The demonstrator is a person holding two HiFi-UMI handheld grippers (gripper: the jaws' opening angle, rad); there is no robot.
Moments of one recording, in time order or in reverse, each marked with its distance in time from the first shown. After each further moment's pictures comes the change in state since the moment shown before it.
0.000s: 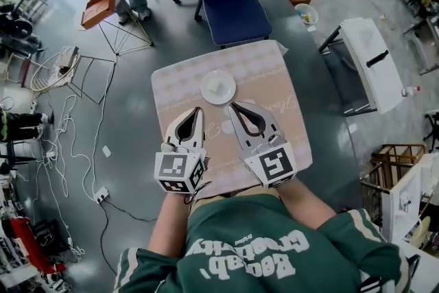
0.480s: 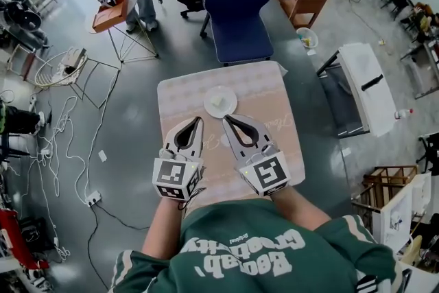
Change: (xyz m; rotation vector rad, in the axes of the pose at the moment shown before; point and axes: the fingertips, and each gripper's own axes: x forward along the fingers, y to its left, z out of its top) left arm -0.028 0.002 0.026 0.061 -0.051 -0.013; right arm 0.003 0.032 0.028 -0.041 -0.022 0.092
